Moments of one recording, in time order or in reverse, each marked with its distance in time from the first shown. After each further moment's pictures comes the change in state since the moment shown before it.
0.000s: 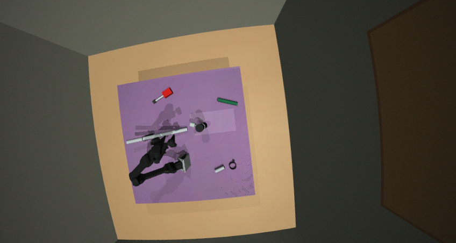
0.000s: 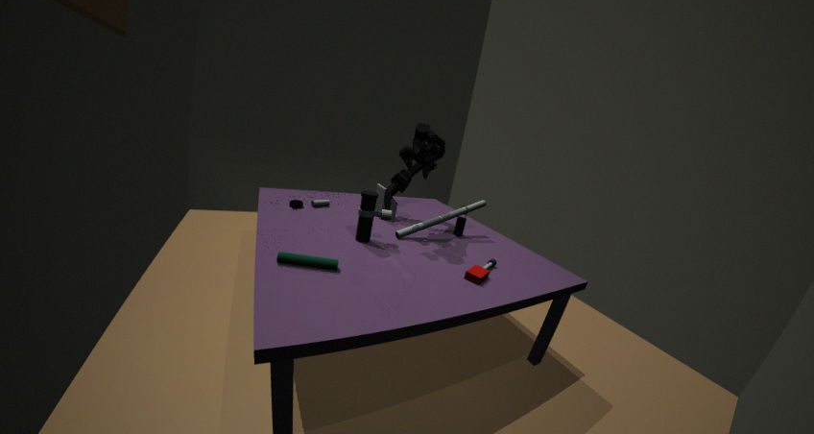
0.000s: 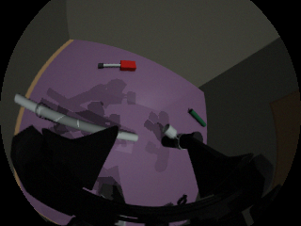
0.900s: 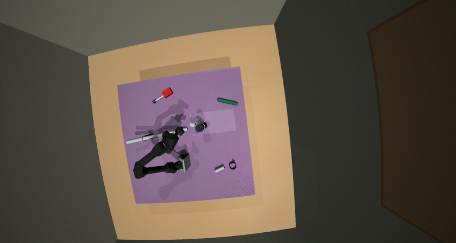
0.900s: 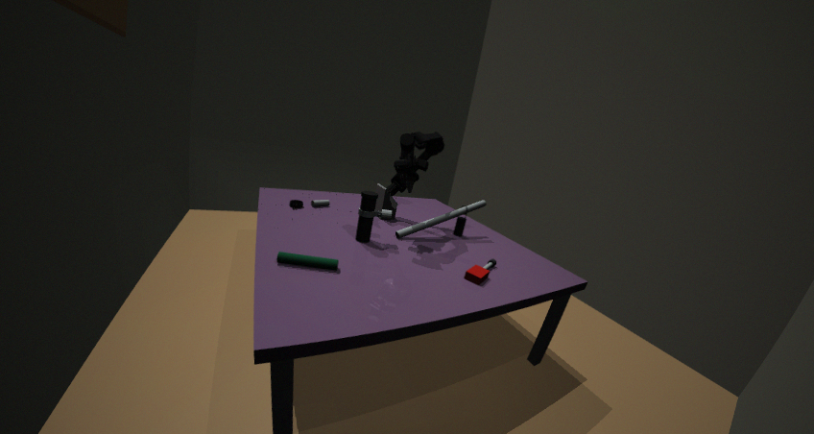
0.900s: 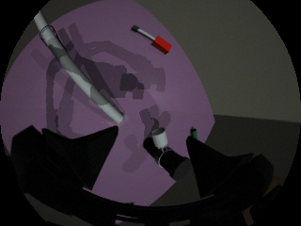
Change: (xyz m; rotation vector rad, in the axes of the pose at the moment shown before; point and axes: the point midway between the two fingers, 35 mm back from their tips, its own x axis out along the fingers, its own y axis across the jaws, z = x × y) arm 0.076 -0.038 -0.026 -0.561 0.093 0.205
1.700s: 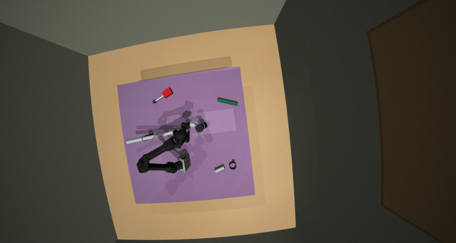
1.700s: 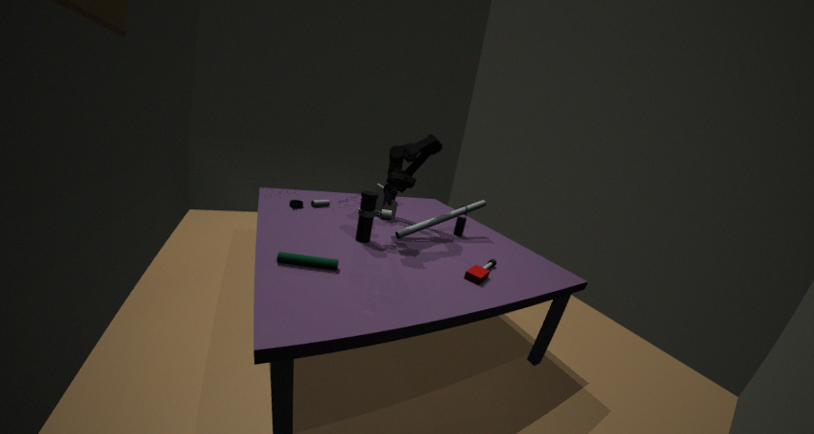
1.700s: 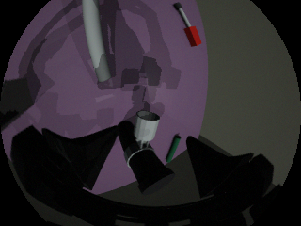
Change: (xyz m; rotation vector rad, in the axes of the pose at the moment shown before) arm 0.063 -0.031 -0.053 -0.506 0.075 -0.039
